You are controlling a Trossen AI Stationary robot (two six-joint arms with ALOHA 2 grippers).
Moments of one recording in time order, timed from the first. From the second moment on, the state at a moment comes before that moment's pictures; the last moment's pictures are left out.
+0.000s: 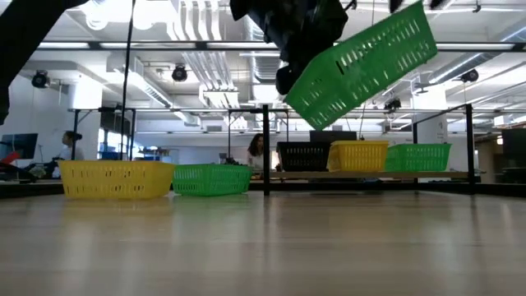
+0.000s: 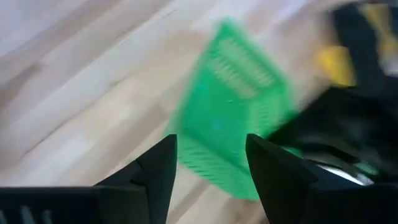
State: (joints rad) left arm 0.04 2.05 1.86 -0.66 0.23 -0.22; right arm 0.29 1.35 1.36 -1.08 -0.01 -0.64
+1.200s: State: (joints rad) left arm 0.07 1.99 1.88 -0.62 0.09 0.03; right arm 0.34 1.55 1.35 -1.06 -0.19 -0.43
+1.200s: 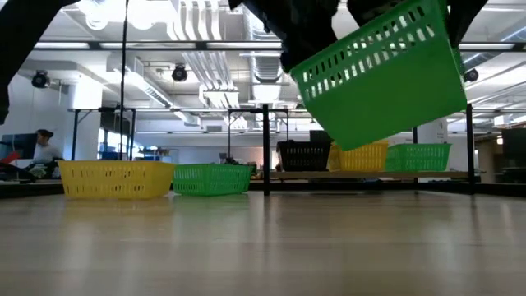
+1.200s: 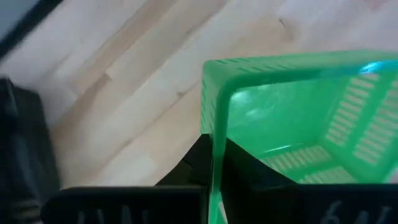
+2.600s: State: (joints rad) left arm -0.15 1.52 1.19 -0.45 -0.17 -0.60; right arm -0.77 1.47 1.30 -1.41 0.11 -0.71
